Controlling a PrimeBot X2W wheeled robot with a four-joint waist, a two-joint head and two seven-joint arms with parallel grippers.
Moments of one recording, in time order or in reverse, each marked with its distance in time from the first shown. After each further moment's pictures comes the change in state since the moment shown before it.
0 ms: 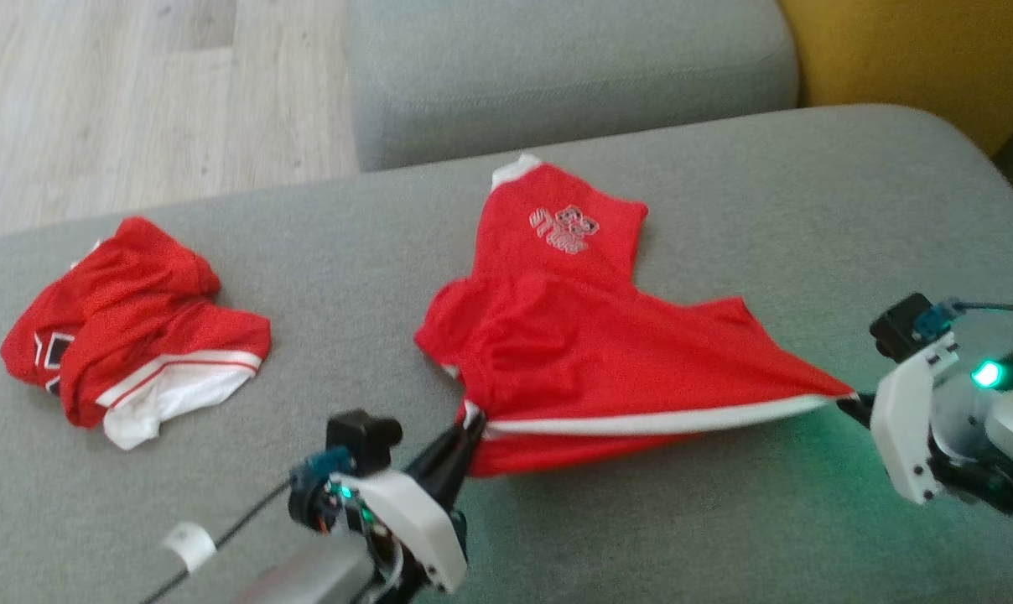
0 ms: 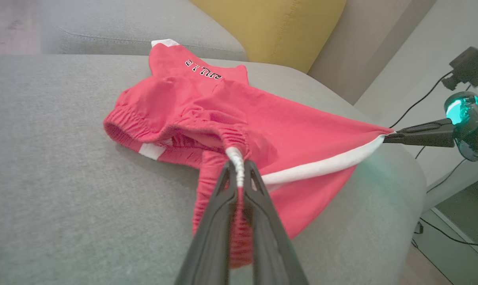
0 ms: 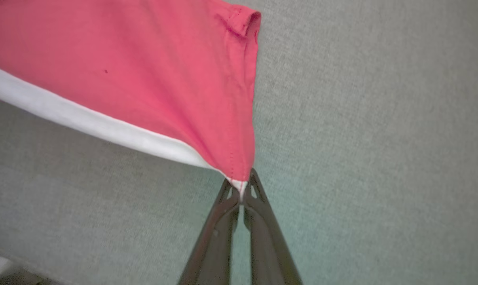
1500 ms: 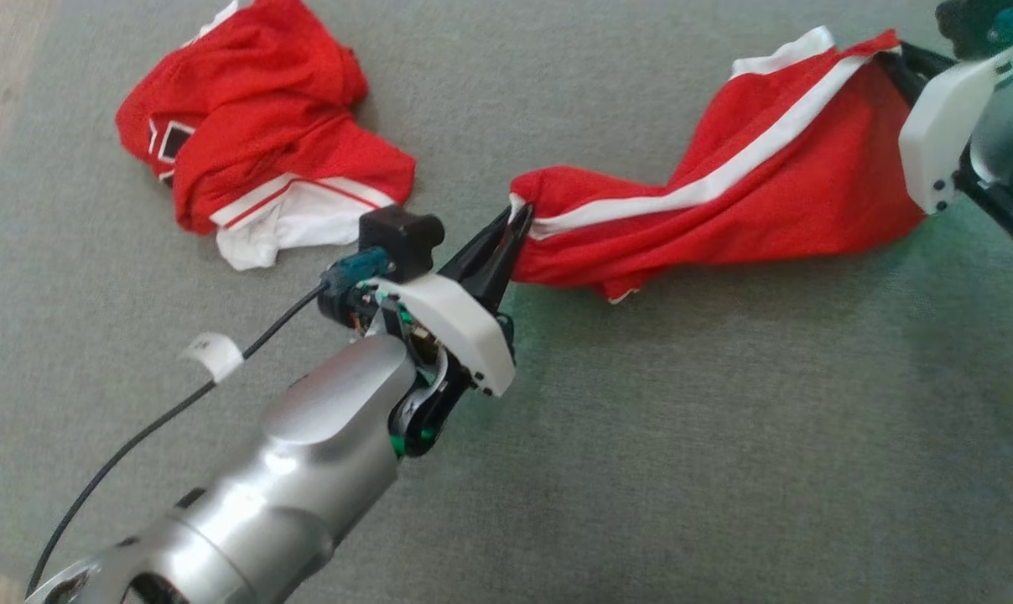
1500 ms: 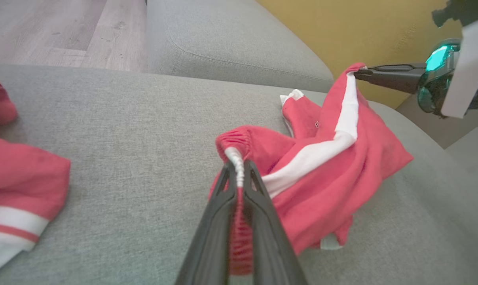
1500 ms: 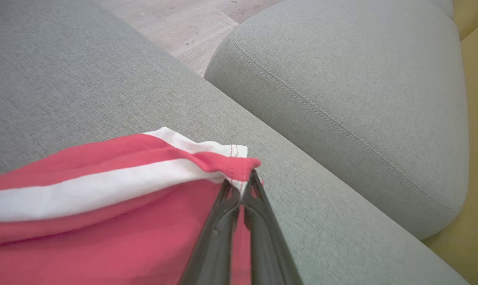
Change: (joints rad) left arm -0.336 -0.109 0.047 0.044 0.026 0.035 0.050; right arm -0.475 0.166 -0.079 0.309 -0.221 0.000 -0.262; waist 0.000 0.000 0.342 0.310
